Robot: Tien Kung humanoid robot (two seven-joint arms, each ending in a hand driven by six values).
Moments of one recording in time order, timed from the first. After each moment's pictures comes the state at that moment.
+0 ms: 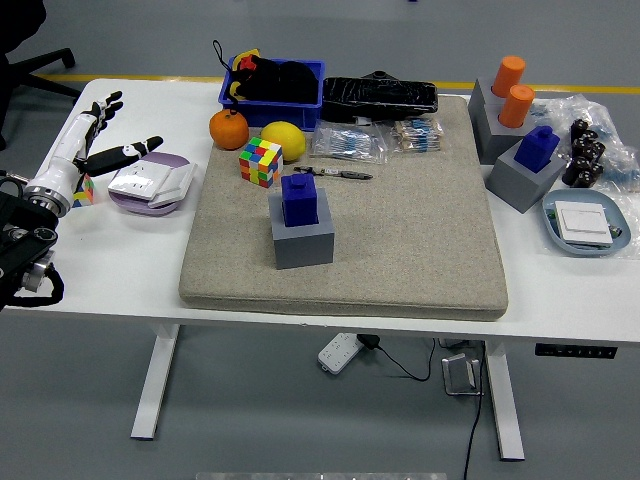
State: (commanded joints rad) left arm -0.77 0.44 -0.50 -0.67 0.72 0.27 -0.38; right arm 0.09 -0.31 0.90 0.29 -0.72 0.16 -0.23
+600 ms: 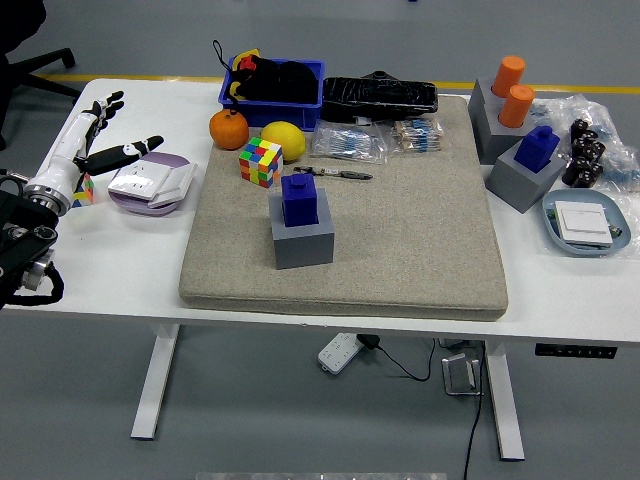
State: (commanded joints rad) left arm -0.77 0.44 -0.50 -0.67 0.72 0.27 -0.37; right arm 0.09 -0.31 0.90 0.29 -0.72 0.16 -0.23
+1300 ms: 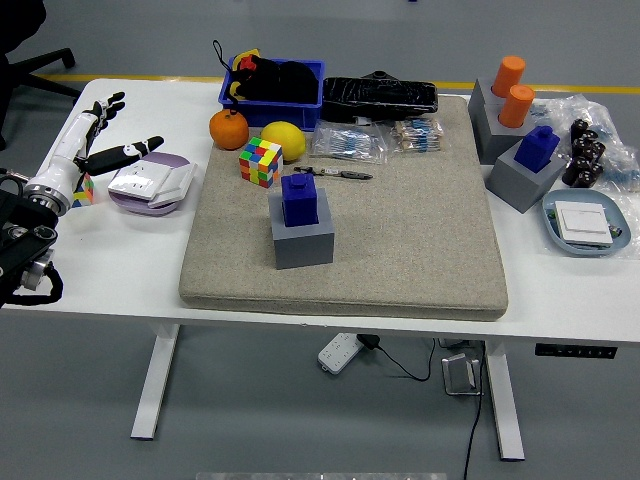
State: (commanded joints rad) left arm -0.78 0.45 -0.49 -0.67 0.72 0.27 -0.37; right arm 0.10 -0.31 0.89 0.29 -0.71 0.16 -0.23
